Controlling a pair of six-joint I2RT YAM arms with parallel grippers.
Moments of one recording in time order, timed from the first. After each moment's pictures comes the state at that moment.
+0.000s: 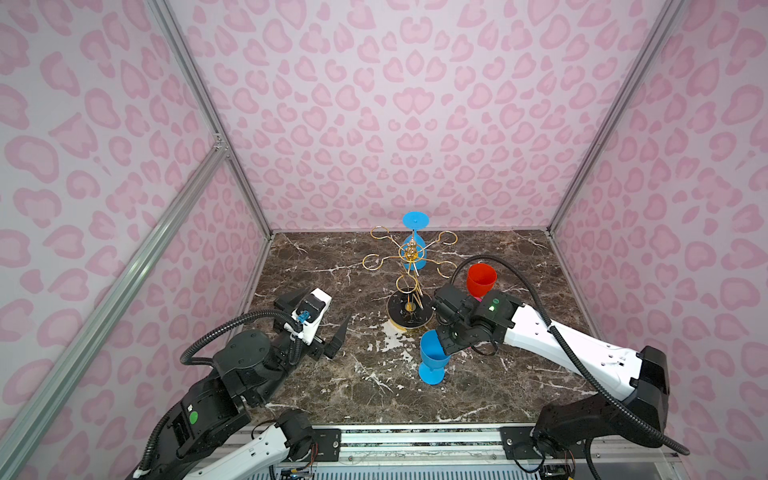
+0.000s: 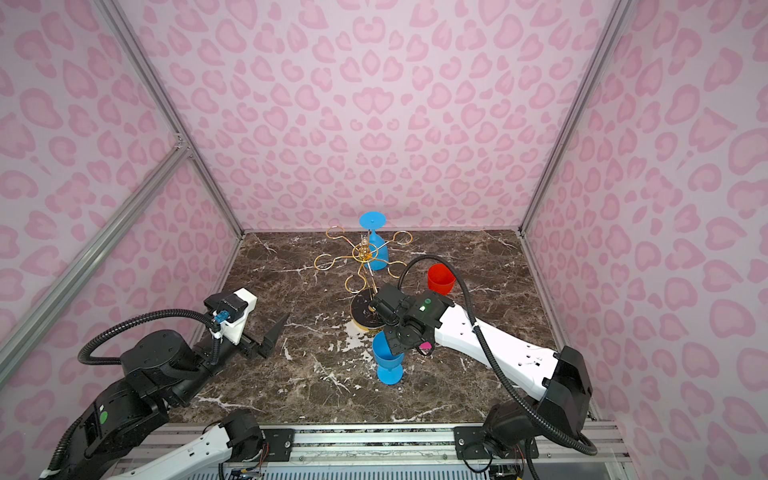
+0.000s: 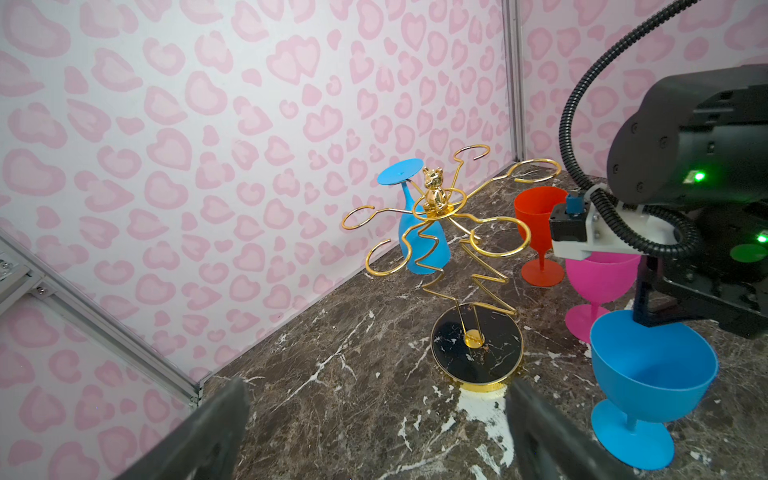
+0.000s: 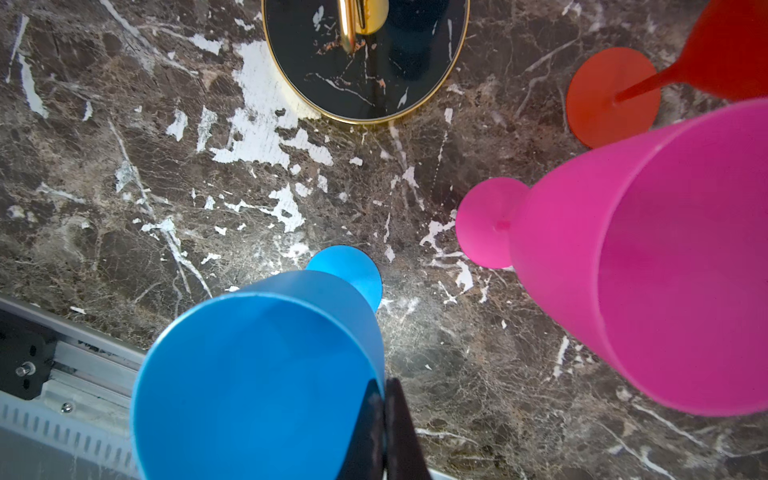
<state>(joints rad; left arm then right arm) -0.88 0.53 1.04 -0.66 -0.40 0.28 0.93 1.45 1.31 -1.15 0.15 0.55</state>
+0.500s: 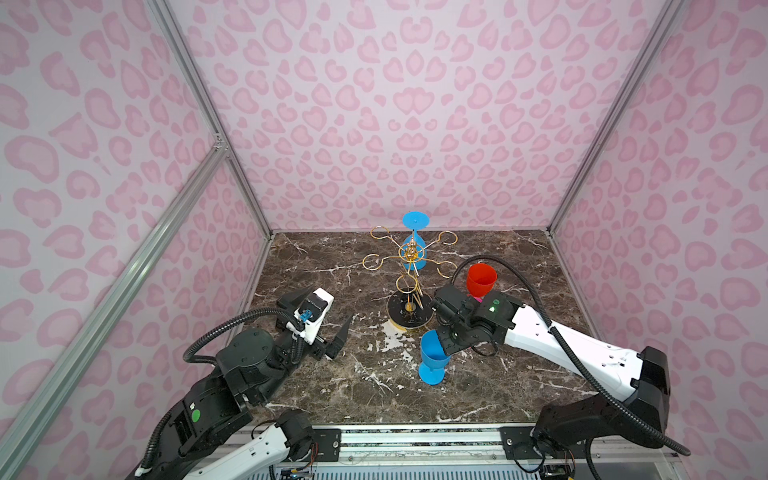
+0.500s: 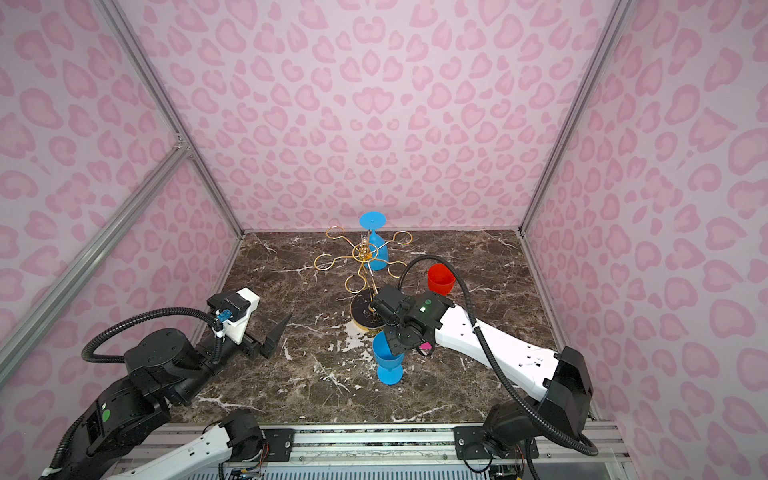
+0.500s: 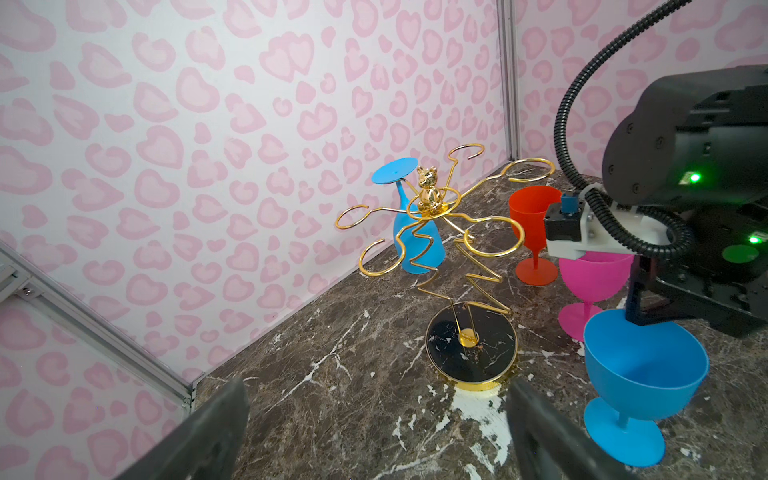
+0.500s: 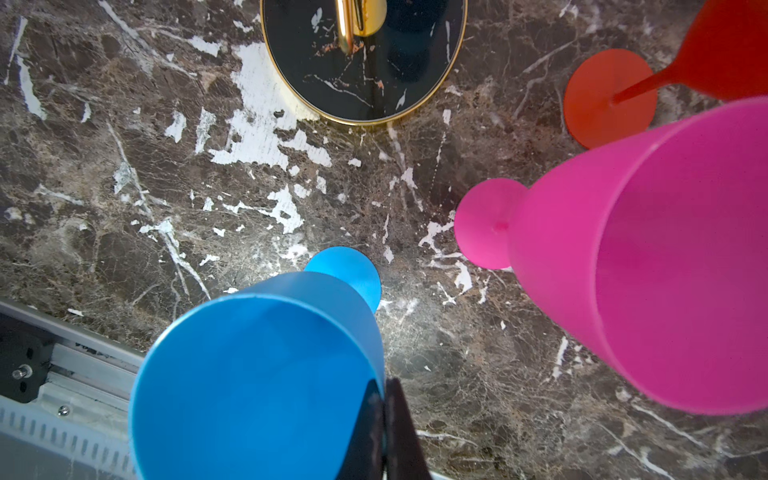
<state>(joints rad) -0.88 0.54 1.04 -0.66 -0.39 0.27 0.93 1.44 1.30 -1.14 0.16 0.55</state>
